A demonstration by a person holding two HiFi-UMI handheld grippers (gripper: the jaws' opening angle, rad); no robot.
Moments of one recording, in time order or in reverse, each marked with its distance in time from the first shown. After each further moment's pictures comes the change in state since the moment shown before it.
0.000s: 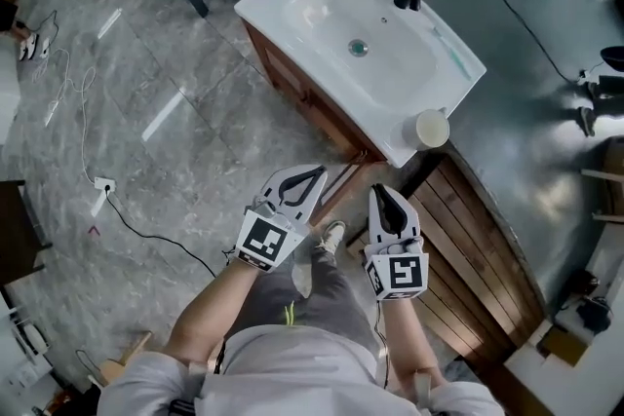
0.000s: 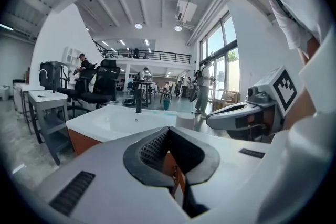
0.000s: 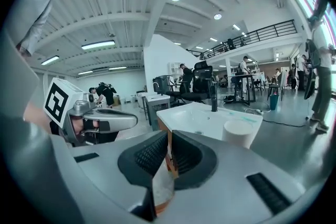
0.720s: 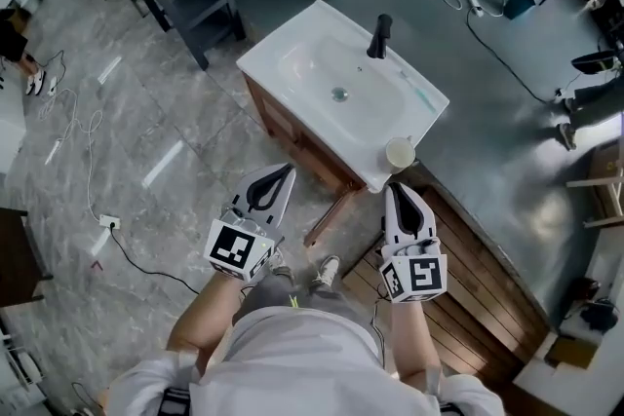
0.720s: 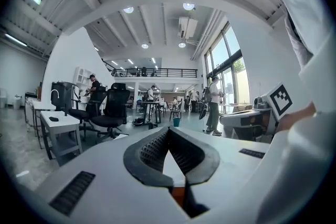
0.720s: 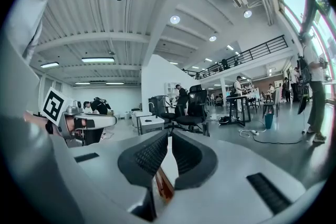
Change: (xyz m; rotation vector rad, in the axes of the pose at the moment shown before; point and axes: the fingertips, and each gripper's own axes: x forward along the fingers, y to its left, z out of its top) left arm -0.074 0.008 0.164 0.014 -0.185 0.117; right arm -0.077 -0.020 0.152 -0.022 -0.223 -0.046
